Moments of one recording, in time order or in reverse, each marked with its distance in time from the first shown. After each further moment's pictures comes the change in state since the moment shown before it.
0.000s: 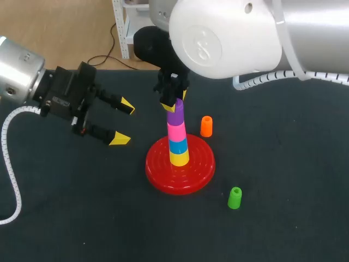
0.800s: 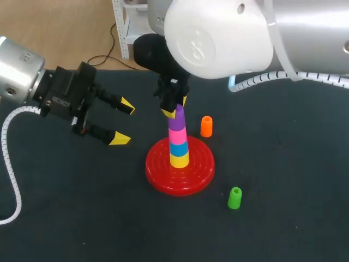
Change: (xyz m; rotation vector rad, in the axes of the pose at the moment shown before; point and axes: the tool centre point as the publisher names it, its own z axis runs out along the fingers) left arm 0.000 0.000 0.000 0.000 0.000 0.000; right arm 0.005 0.005 0.012 -0.032 0.034 -0.003
